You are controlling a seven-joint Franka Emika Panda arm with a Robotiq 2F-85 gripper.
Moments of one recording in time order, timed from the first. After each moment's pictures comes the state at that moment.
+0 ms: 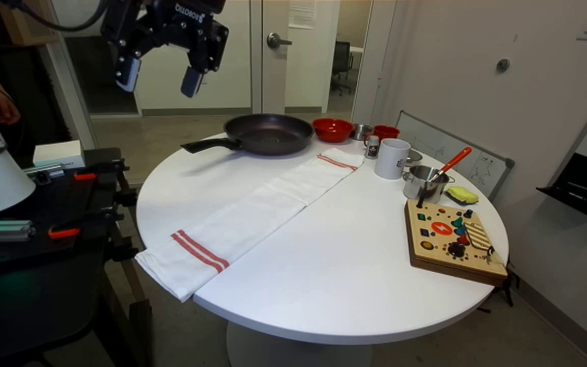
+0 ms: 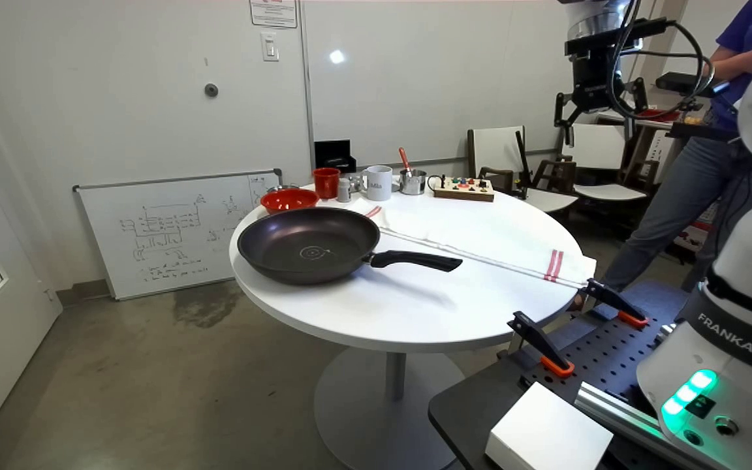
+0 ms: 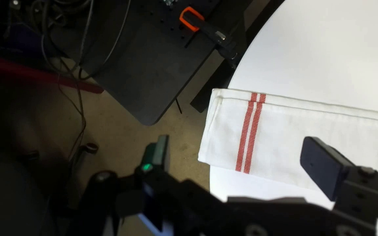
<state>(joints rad) -0.28 -0.12 -0.24 -2.30 -0.14 1.79 0.49</state>
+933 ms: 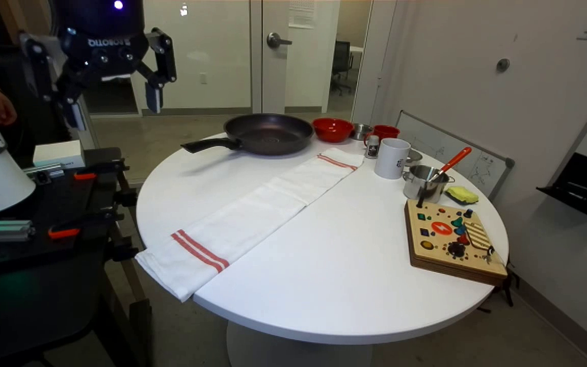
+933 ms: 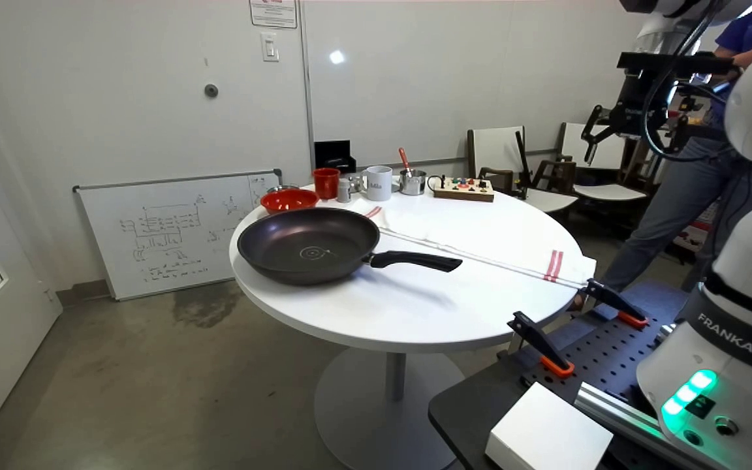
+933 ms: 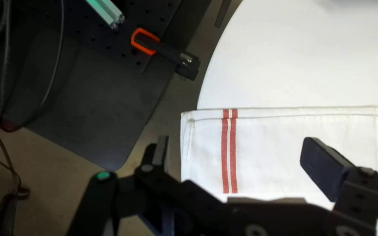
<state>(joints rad) -0.40 -0.35 -0.33 -2.63 0.03 2.05 0.37</state>
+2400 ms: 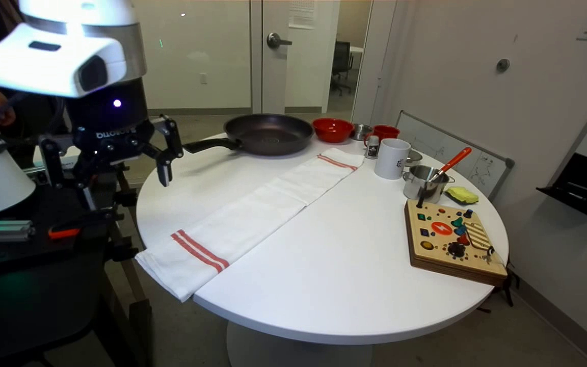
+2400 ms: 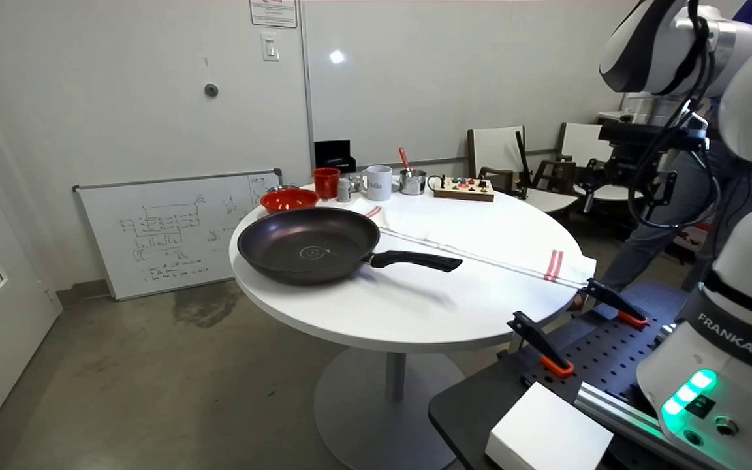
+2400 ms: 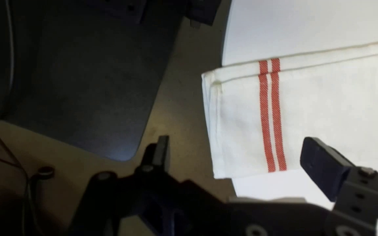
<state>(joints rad) -0.49 -0.17 -0.28 -2.79 0.00 2.52 0.46</state>
